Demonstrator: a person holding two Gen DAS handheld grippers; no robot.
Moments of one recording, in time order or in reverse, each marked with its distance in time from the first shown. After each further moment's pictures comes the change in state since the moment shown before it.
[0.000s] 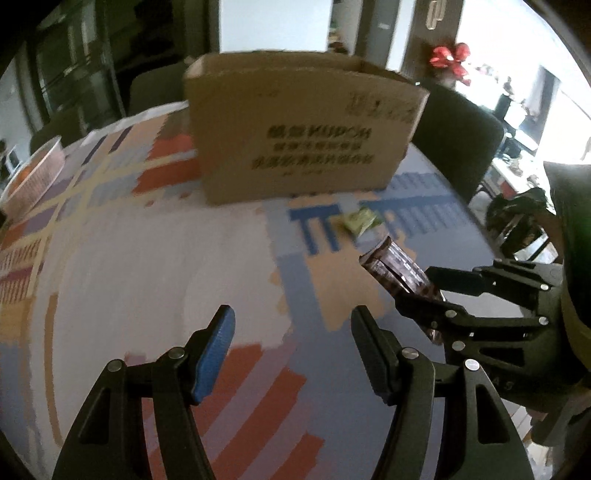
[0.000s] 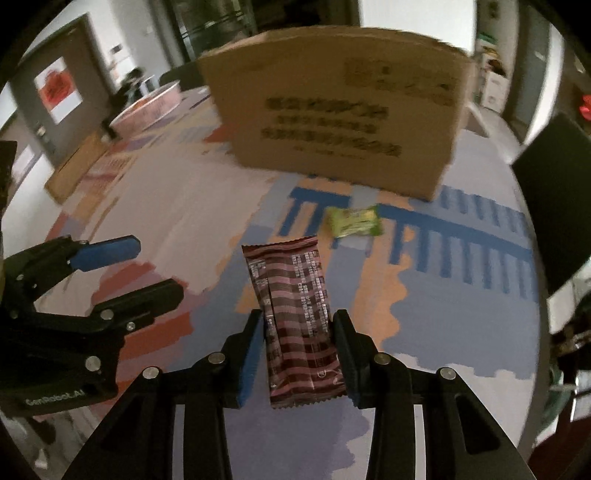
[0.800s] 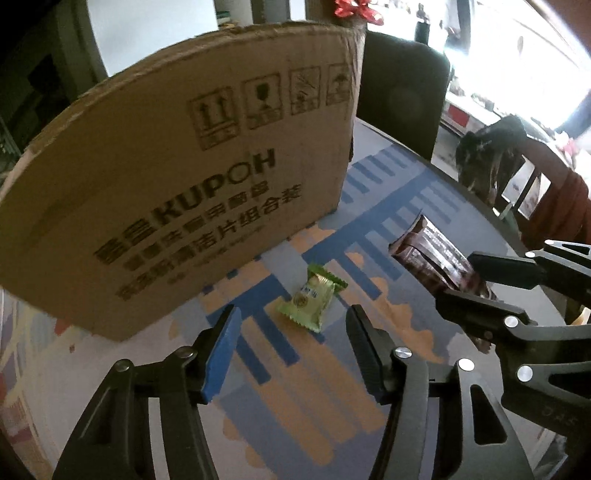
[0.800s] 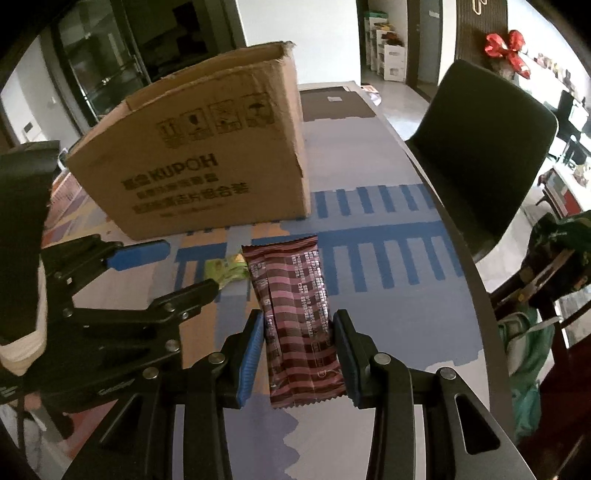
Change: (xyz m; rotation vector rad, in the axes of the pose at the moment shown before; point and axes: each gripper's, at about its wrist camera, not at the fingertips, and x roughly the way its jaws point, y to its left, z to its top) left arm 0.090 -0.060 0.080 0.379 0.082 -0.092; right arm -0.005 -0.061 0.016 0.321 -0.058 -0.194
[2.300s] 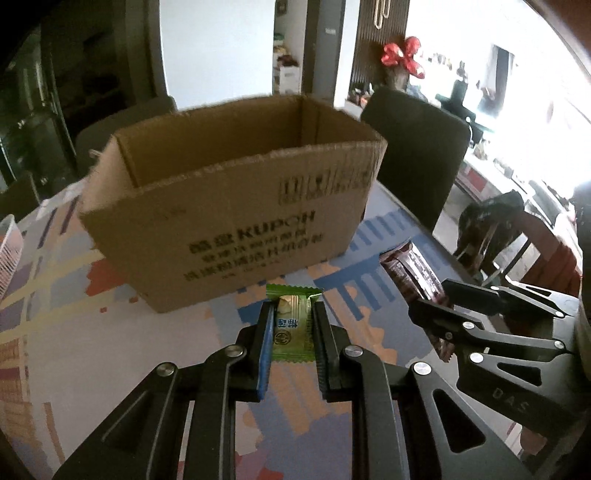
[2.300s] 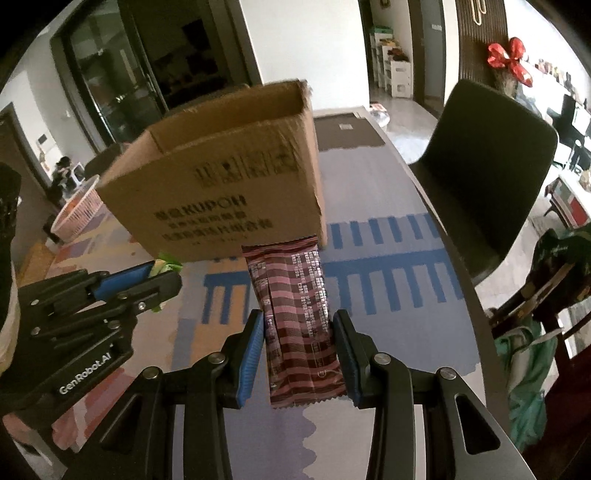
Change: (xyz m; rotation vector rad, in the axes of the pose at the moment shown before) left arm -0.083 0.018 -0.015 -0.225 -0.154 0.030; right arm -0.032 0.009 0.012 -0.009 -0.092 0.059
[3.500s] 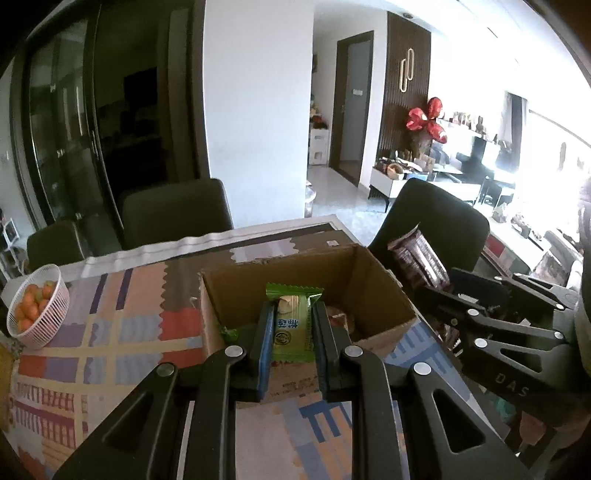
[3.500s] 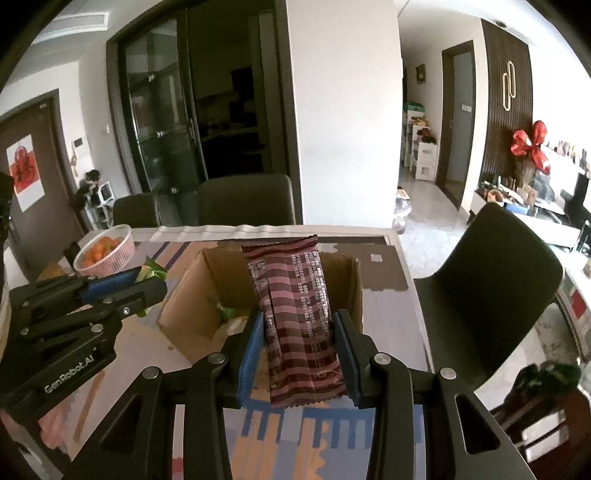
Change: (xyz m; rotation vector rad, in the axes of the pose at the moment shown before) left arm -0.078 0.061 0.098 -0.064 -0.221 0.083; right arm -0.067 0.062 0.121 -0.182 -0.254 0.013
